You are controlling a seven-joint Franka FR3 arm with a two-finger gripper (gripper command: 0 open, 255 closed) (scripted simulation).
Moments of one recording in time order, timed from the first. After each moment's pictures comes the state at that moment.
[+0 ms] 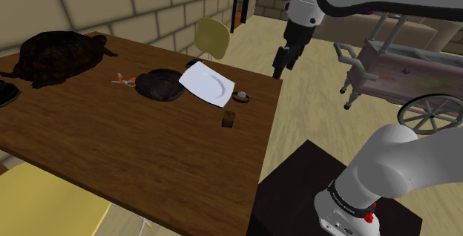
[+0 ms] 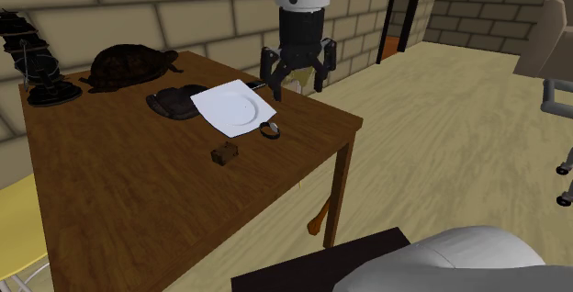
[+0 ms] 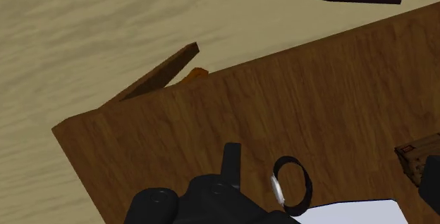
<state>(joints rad) 0.04 -0.70 0.08 -2.32 0.03 1.70 -0.05</state>
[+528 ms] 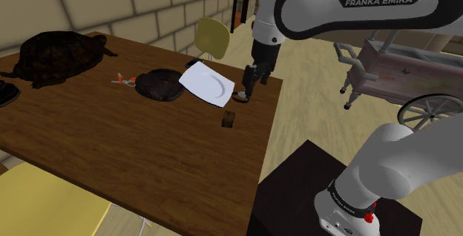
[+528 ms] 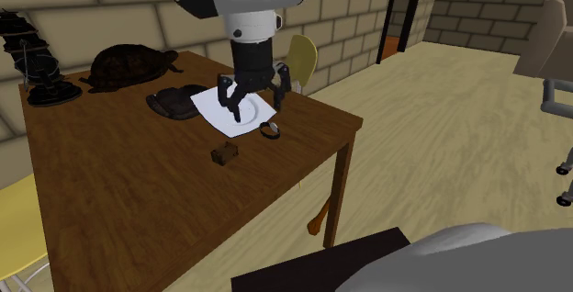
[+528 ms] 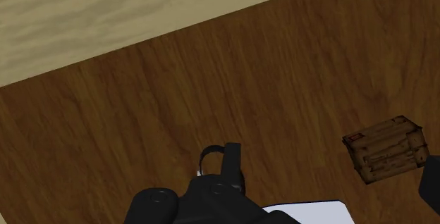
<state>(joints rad) 0.08 -0.51 0.20 -2.30 0.08 1.81 0.07</state>
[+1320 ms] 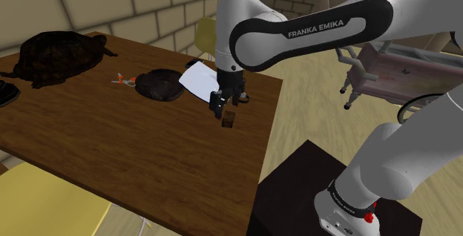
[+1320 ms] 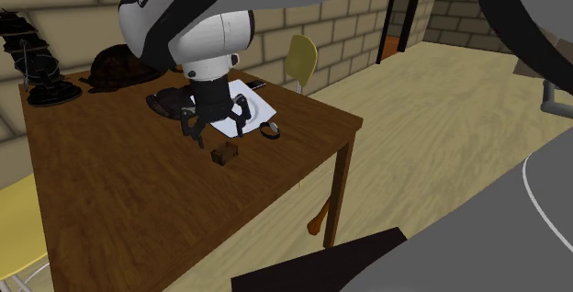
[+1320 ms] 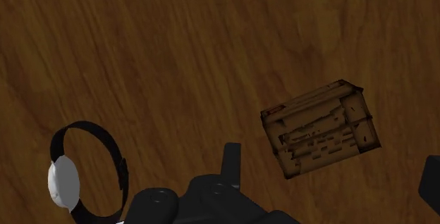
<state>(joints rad) 0.12 -0.24 0.33 -2.23 0.08 1.96 0.20</state>
